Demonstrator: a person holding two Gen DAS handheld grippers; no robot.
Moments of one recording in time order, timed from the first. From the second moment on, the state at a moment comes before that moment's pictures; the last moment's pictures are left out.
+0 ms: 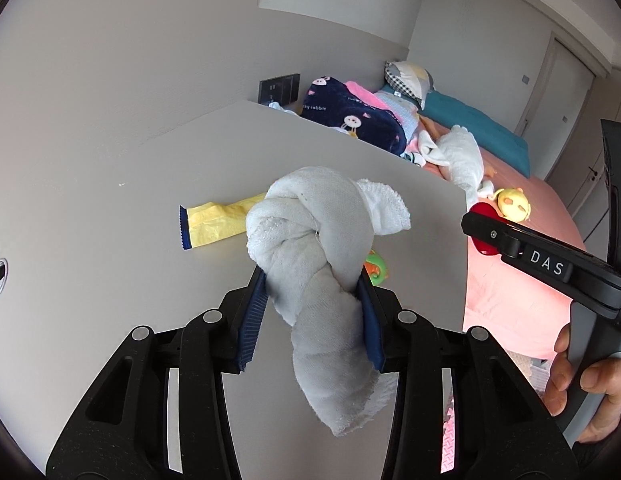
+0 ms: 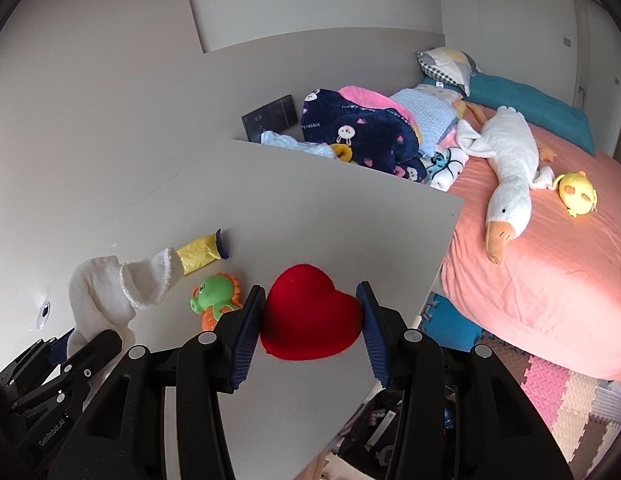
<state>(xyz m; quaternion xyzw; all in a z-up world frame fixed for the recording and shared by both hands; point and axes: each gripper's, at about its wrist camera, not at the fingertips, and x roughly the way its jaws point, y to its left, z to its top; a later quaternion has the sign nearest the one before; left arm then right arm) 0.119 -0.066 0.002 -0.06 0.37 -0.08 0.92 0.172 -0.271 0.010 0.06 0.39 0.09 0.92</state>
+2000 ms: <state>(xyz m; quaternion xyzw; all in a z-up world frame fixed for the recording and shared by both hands) 0.086 -0.273 0.009 0.02 0.39 -0.24 0.89 0.052 -0.466 0.031 0.12 0.34 -0.05 0.93</state>
